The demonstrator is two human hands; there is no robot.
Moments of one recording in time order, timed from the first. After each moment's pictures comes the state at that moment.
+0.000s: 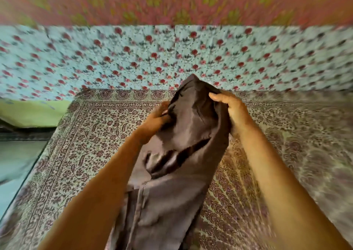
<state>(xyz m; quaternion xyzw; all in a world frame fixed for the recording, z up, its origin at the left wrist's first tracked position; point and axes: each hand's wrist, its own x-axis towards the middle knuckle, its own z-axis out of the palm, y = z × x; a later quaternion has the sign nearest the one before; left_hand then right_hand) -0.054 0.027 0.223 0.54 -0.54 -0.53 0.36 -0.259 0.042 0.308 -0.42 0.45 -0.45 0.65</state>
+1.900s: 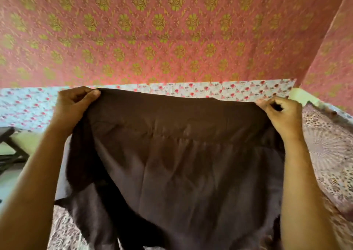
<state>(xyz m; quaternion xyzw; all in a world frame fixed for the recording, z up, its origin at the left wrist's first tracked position) -0.113 0.400 0.522 0.49 -0.62 -0.16 0.60 -0.591 0.377 0.499 -0.64 0.52 -0.56 0.03</state>
